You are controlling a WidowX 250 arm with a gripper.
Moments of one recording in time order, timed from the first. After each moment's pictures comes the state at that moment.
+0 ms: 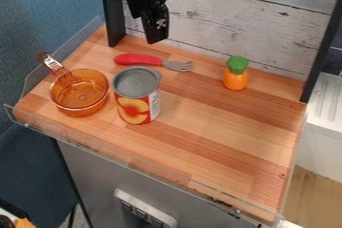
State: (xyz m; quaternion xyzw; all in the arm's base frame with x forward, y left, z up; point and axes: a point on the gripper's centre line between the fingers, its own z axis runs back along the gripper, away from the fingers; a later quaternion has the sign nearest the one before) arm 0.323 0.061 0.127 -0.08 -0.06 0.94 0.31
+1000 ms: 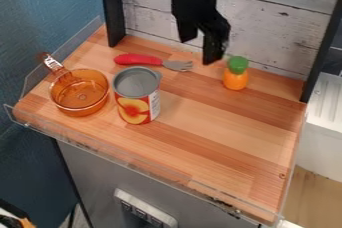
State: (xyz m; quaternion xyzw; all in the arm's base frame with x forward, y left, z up) arm 0.359 -0.005 0.081 -0.02 -0.05 0.97 0.25
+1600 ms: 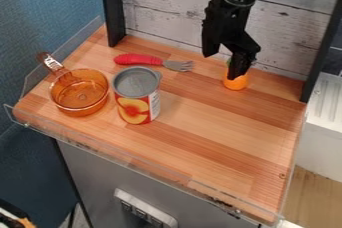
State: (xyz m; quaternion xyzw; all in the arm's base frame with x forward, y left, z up) arm 0.387 -0.027 0.049 -0.01 -0.07 0.97 0.23
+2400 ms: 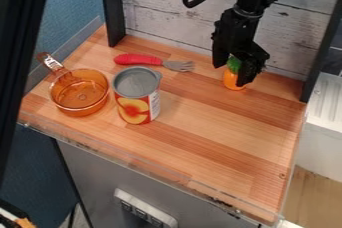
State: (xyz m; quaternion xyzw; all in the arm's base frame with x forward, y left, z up) arm 0.409 -0.036 0.023 0.02 -0.05 0.98 0.22
